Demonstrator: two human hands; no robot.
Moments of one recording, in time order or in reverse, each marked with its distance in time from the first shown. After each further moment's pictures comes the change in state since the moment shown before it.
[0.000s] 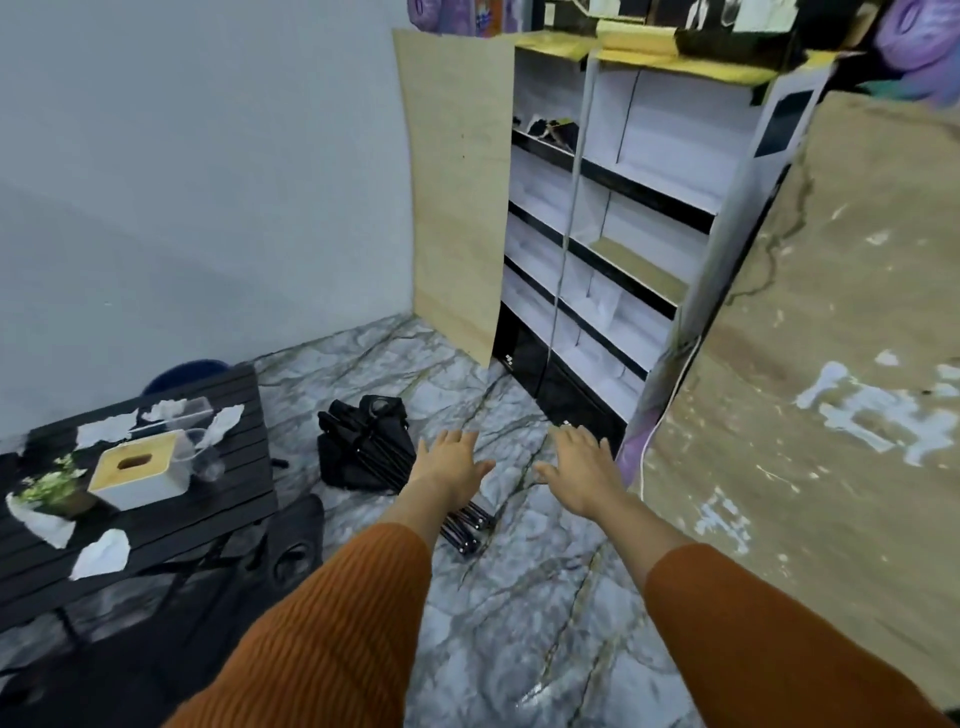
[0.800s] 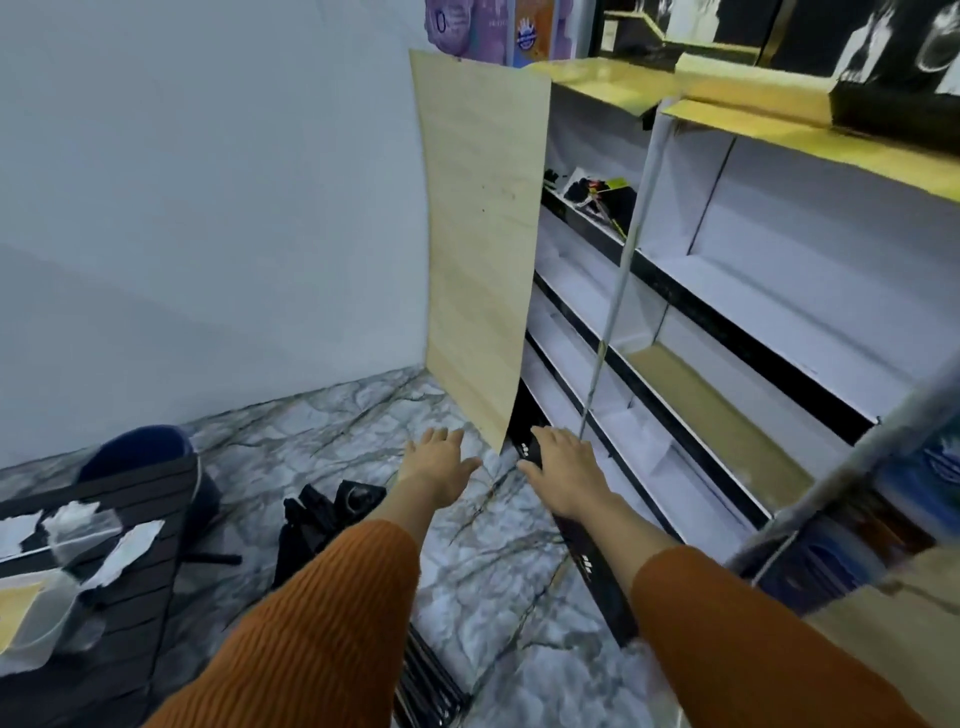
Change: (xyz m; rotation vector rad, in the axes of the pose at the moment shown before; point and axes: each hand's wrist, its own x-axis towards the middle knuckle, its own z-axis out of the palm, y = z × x) left_hand 0.432 0.011 -0.156 -0.012 0.106 -0.183; right_hand 0.454 0.058 -0.125 0.010 -0.010 -0.212
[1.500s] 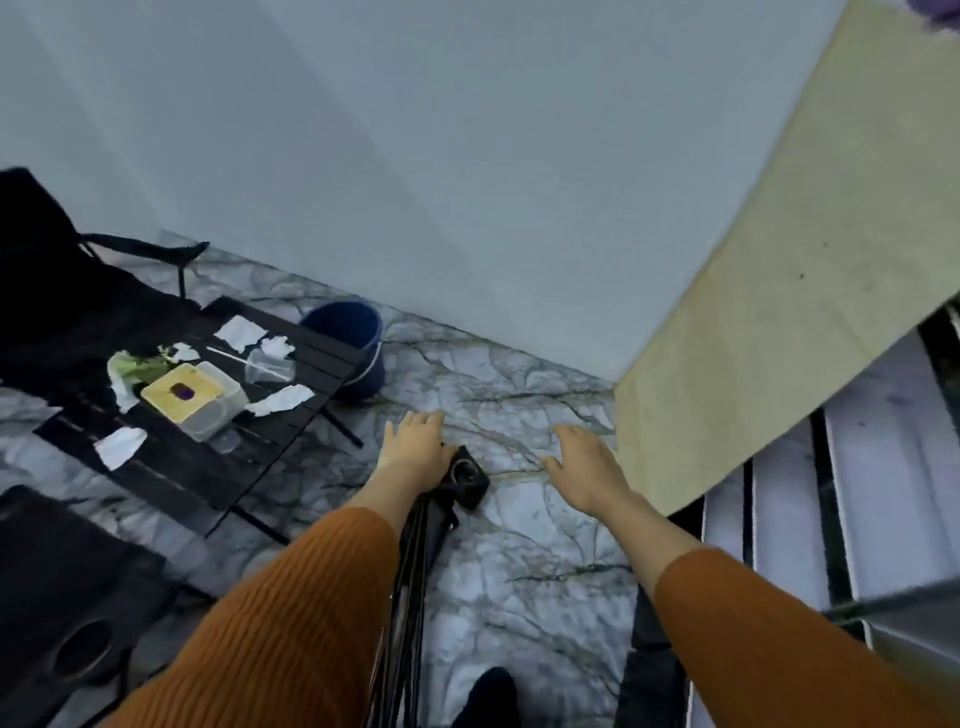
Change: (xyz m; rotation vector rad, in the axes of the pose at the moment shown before) left_hand 0.120 -0.128 -0.038 -0.299 0.160 -0.764; right_hand 0.308 -0.082 0.010 -0.081 -0.333 -0.629
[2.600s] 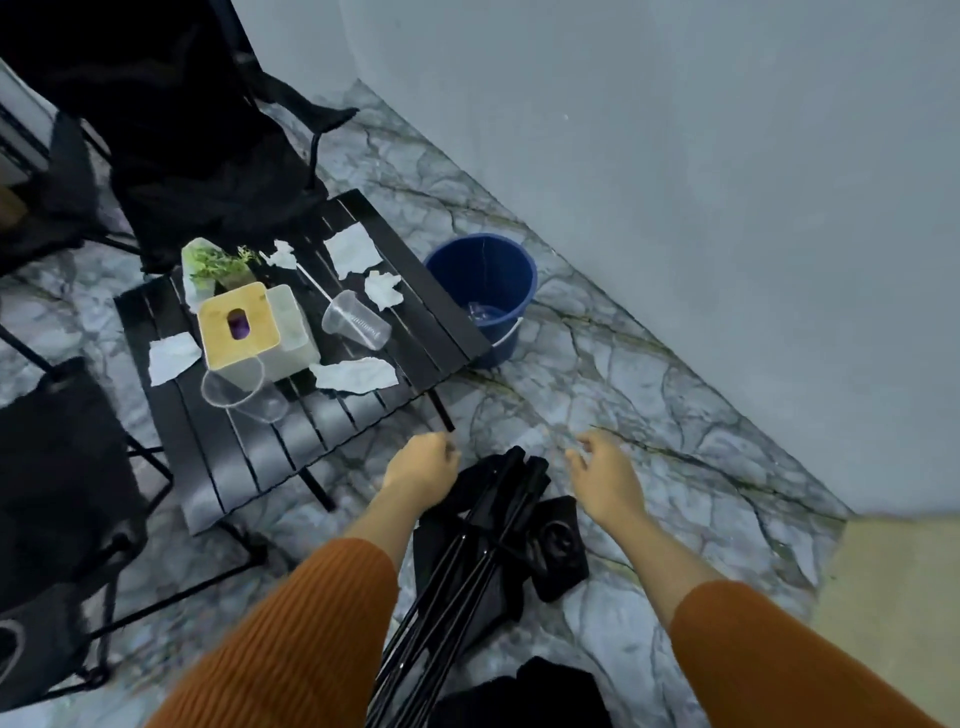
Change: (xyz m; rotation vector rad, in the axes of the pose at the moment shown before) left_hand 0.323 -0.207 0.087 -0.444 -0.004 -0.541; right_hand 0.449 -0.075 0.185 0.230 -0.228 -0.100
